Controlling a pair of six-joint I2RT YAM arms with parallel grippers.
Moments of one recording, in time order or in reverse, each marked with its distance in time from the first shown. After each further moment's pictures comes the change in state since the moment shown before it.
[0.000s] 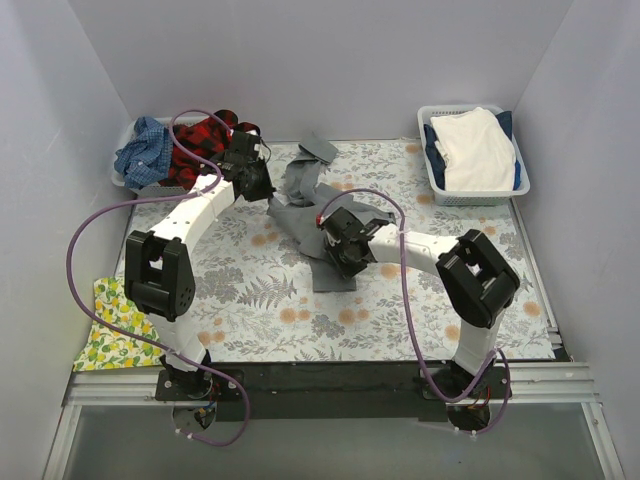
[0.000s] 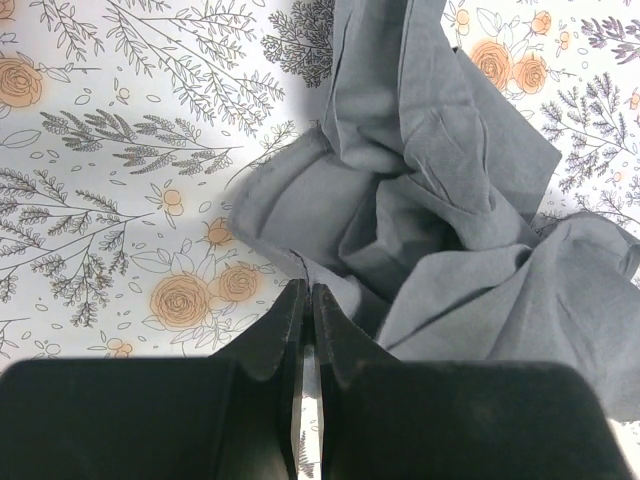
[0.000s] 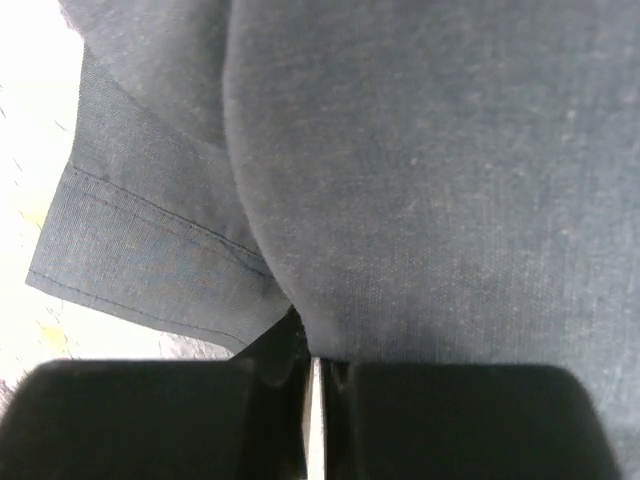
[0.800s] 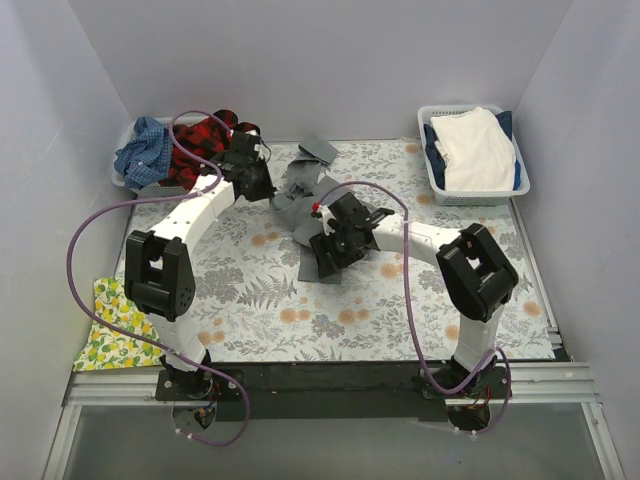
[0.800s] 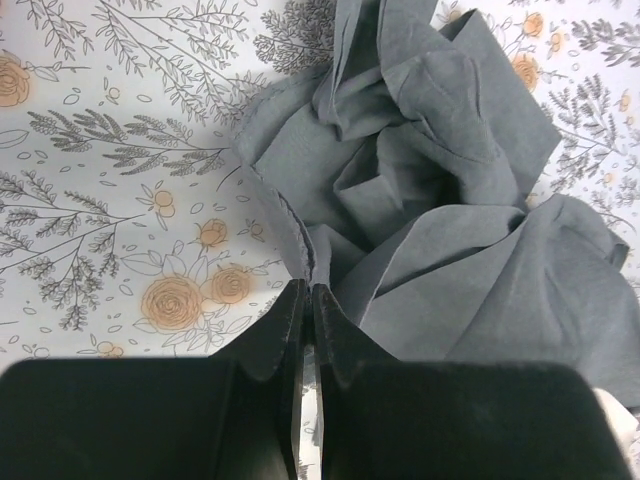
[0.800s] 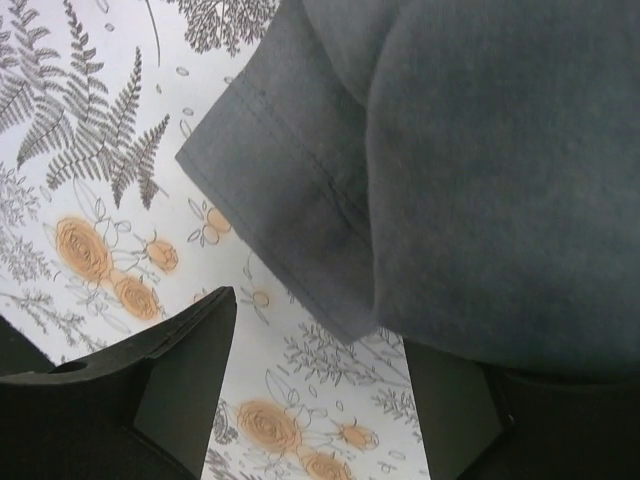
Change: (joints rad) left arm -0.002 0.000 -0.004 0.021 0.014 -0.018; right arm -0.079 0.005 0.033 0.072 -0.393 -0.001
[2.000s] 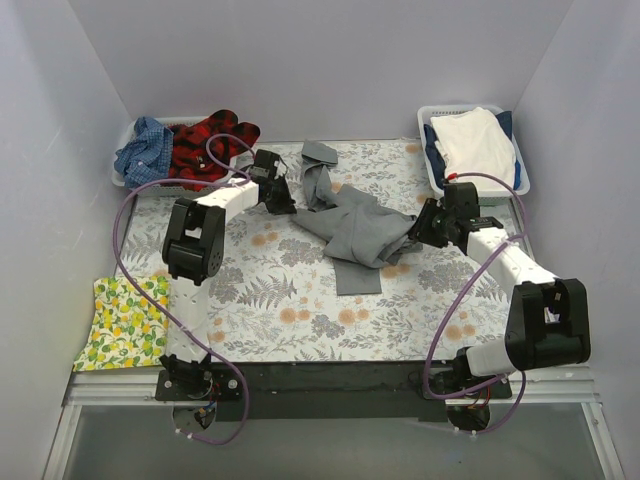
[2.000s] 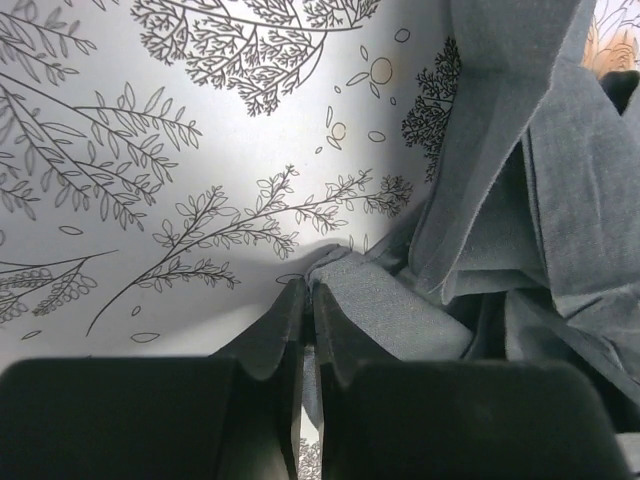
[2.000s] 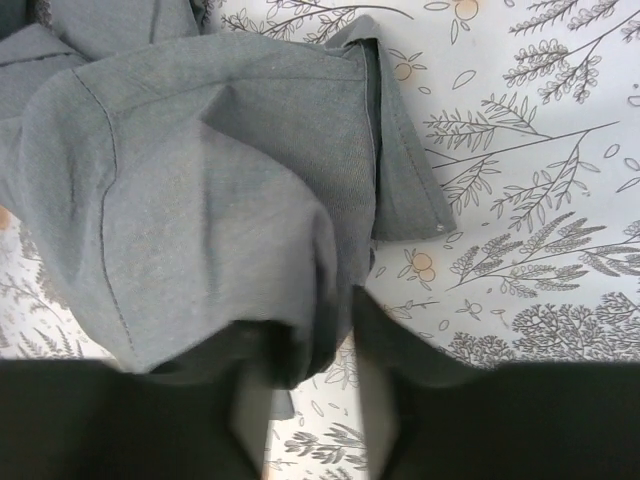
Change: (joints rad) left arm 0.005 0.386 0.072 0.197 0.195 -0.086; right arm -0.570 -0.433 -0.344 0.136 0.147 0.354
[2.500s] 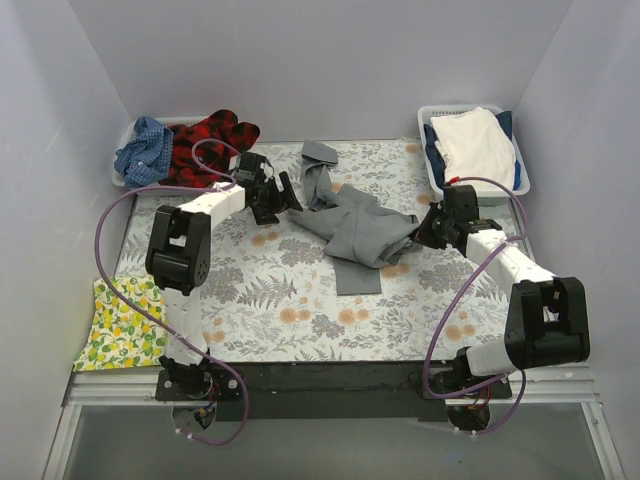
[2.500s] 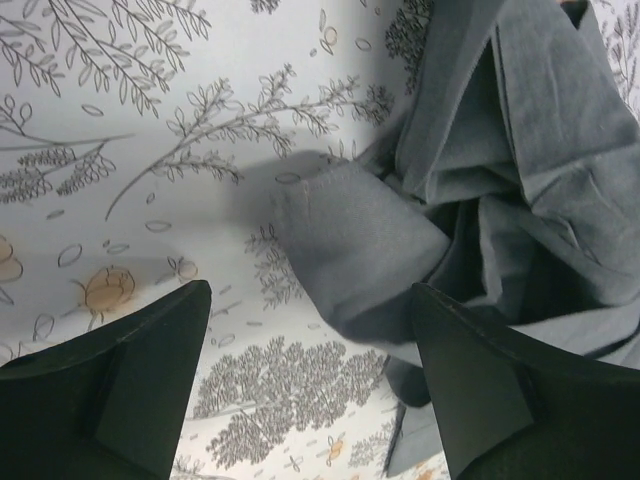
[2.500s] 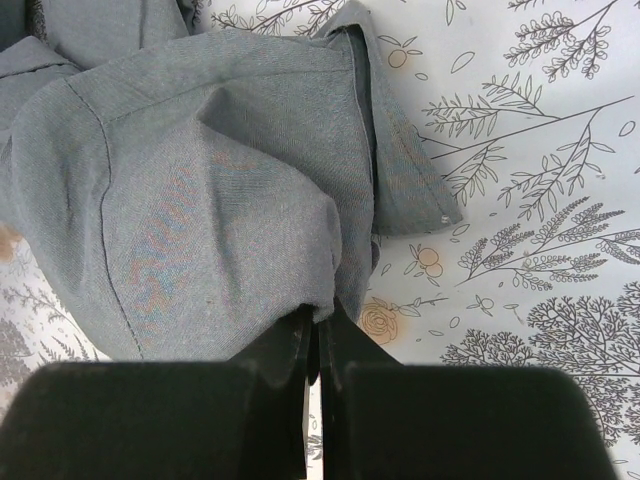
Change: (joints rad) left arm 0.040 -0.158 -0.143 -0.018 0.116 -0.003; right arm 0.000 0.003 -0.023 0.017 0.005 0.057
